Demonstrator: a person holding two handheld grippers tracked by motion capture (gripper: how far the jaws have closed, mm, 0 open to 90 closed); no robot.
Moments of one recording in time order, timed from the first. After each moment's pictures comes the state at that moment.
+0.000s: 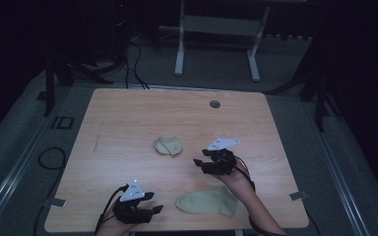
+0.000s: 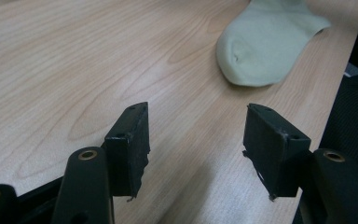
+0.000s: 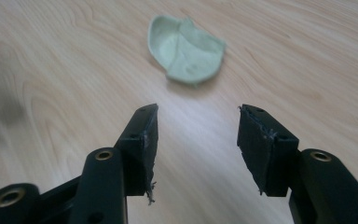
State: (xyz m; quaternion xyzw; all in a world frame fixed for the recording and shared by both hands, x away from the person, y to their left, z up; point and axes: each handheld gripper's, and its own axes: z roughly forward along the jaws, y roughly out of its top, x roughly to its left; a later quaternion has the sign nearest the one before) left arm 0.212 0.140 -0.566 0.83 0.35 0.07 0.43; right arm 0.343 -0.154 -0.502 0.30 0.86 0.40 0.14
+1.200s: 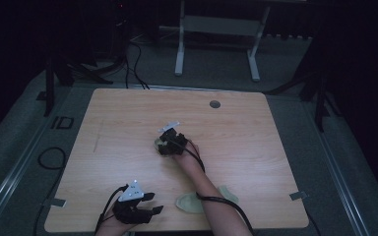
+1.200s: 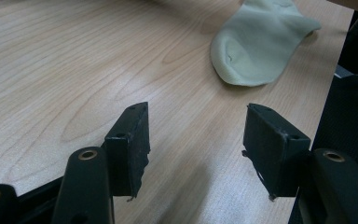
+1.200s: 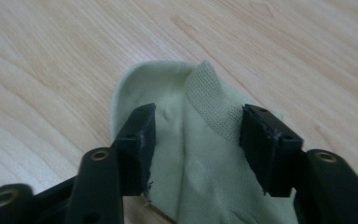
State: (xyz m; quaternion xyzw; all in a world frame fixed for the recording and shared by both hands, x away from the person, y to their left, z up) left arm 0.213 0.142 -0.567 0.83 0.34 0.06 0.44; right arm 0.427 -0.008 -0.556 0.33 0.88 0.30 0.18
